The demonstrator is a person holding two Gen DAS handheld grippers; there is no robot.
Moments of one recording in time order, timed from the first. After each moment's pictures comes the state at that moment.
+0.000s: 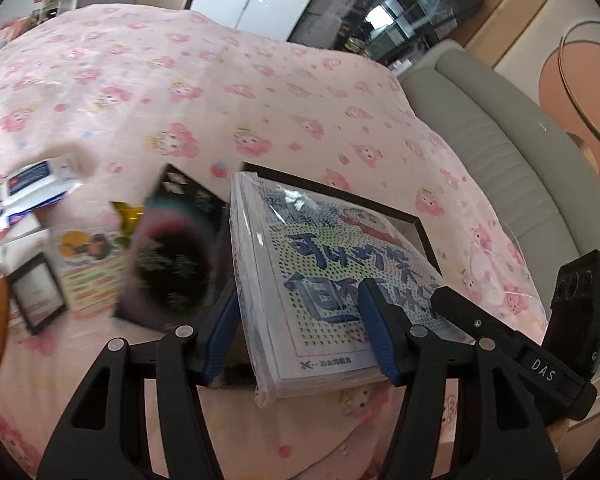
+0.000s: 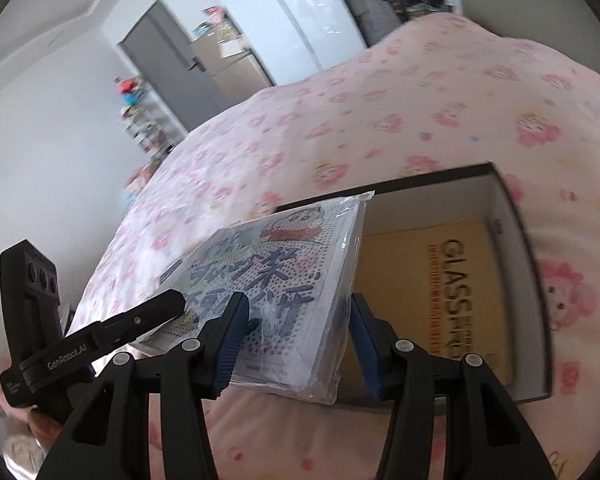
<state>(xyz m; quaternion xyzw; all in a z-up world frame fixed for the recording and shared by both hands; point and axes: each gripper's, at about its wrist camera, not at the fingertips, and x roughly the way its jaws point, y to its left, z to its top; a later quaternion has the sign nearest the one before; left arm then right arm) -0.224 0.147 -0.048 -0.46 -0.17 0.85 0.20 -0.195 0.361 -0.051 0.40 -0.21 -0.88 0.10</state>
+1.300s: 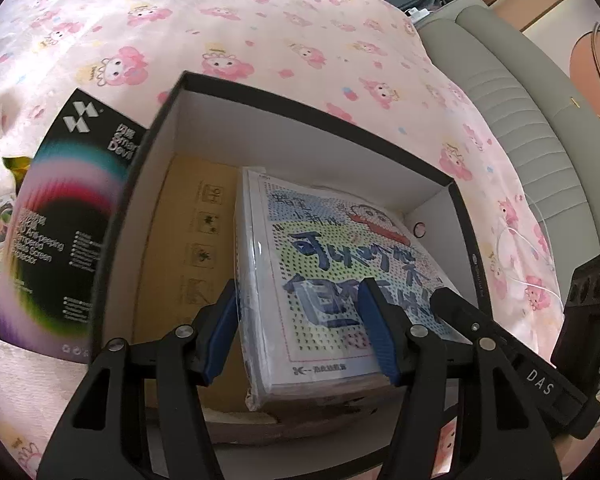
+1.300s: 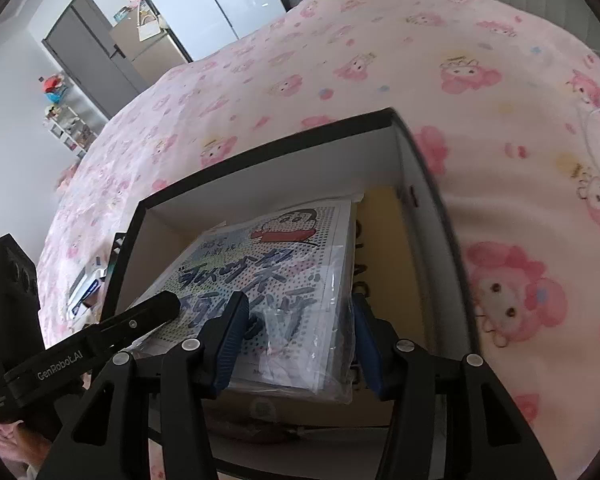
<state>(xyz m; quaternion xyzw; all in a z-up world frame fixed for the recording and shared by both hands) -0.277 0.217 -0.134 -0.54 -0.17 0.80 0.21 -0.249 0.410 -0.118 0.48 -0.19 -0.85 0.01</state>
